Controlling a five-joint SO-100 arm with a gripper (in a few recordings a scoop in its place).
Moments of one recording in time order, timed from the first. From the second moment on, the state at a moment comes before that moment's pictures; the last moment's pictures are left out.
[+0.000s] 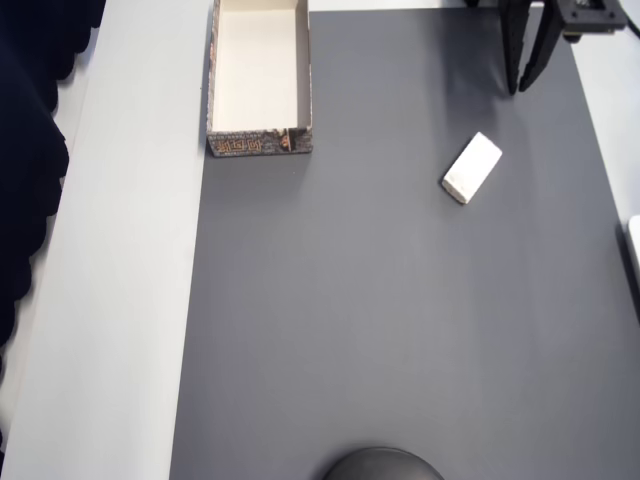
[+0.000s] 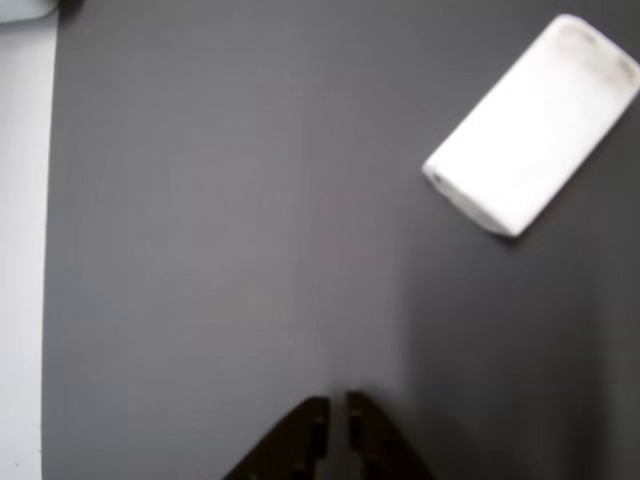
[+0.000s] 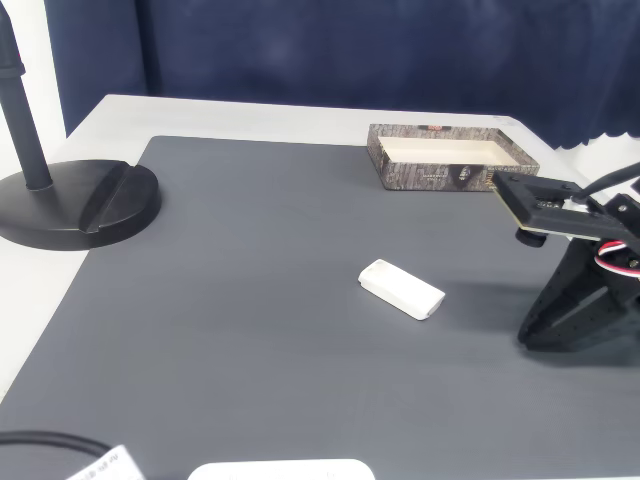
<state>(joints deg) 4.3 188.5 176.1 75.8 -0.9</state>
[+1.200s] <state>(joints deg) 3.1 188.4 176.0 75.5 -5.2</state>
